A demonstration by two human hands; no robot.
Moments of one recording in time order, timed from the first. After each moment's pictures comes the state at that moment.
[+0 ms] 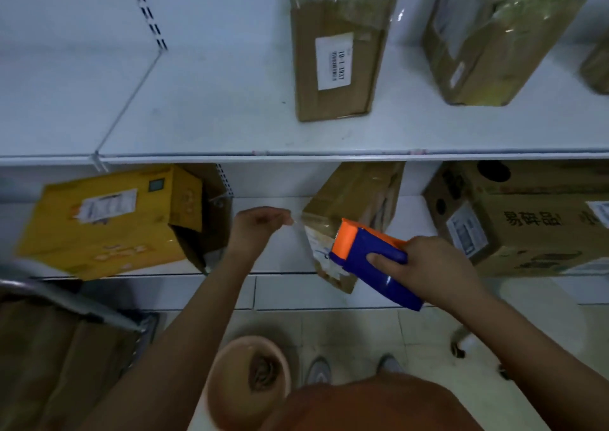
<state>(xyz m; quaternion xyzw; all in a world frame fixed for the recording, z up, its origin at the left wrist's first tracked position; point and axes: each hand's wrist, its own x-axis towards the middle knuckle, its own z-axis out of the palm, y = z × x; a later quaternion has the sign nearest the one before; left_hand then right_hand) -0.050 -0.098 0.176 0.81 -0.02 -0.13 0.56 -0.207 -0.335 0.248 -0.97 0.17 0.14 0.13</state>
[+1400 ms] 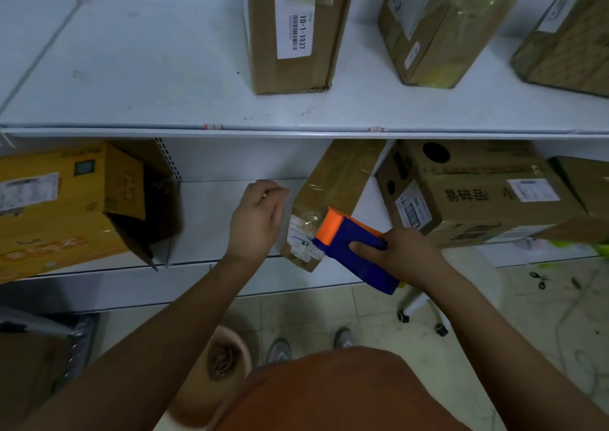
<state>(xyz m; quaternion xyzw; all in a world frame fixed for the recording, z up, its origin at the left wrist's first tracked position) -0.072 -0.153 0.132 0.83 -0.33 0.21 0.39 -0.225 -0.356 0.228 -0.93 0.25 0.20 0.19</state>
